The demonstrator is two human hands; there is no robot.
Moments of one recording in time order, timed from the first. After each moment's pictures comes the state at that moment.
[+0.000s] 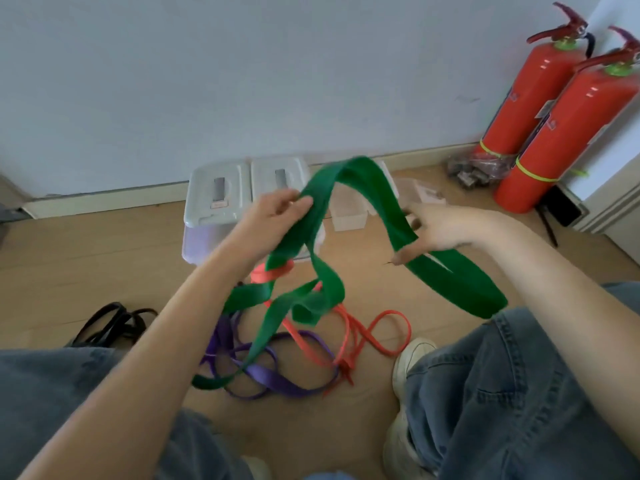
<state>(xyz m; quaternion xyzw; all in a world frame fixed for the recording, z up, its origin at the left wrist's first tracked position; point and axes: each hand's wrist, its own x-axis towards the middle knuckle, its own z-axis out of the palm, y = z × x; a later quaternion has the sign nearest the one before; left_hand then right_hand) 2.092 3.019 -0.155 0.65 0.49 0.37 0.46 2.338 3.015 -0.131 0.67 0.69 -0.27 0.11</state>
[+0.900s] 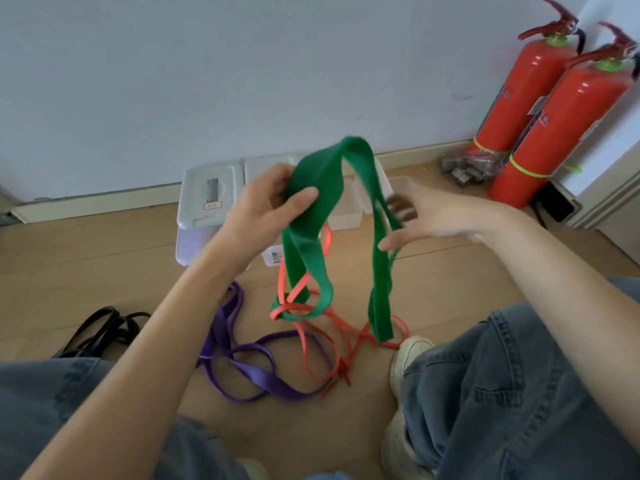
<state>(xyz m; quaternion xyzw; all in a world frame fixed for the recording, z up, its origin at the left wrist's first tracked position) 2.102 3.016 -0.142 0.67 0.37 0.44 0.47 2.340 3.014 -0.123 0.62 0.69 -0.38 -0.07</state>
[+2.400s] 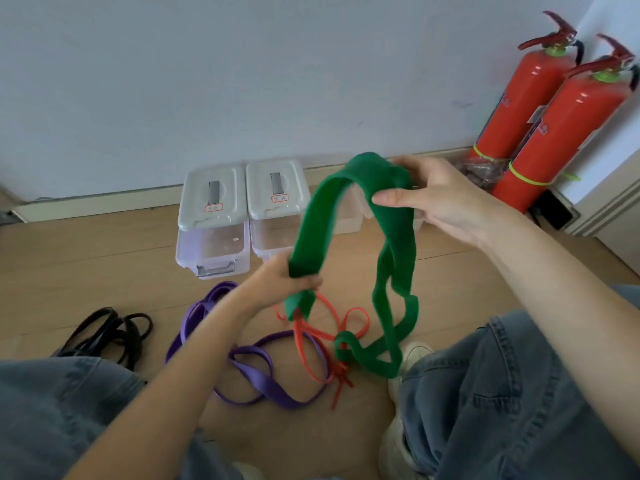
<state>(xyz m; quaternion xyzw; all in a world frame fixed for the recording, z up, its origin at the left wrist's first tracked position) 2.099 3.000 -0.214 0.66 0.51 0.22 0.51 2.332 3.011 -0.114 0.51 0.61 -0.50 -0.35</state>
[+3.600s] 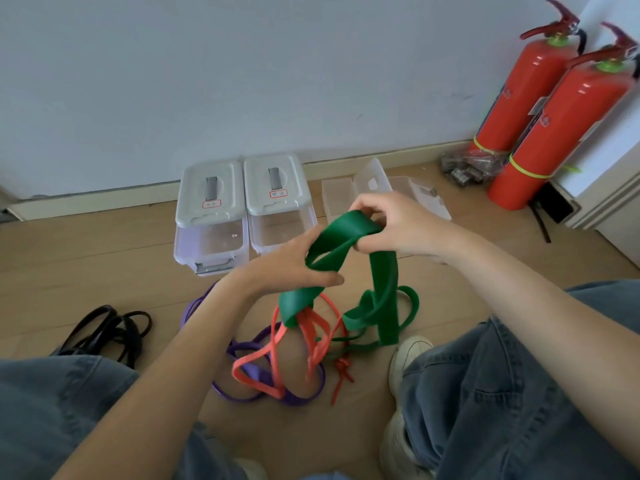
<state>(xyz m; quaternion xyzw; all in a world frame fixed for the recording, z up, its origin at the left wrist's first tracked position) 2.111 3.010 -0.188 0.74 0.44 0.13 0.49 2.305 3.005 -0.142 0.54 0.73 -0.38 -0.19</state>
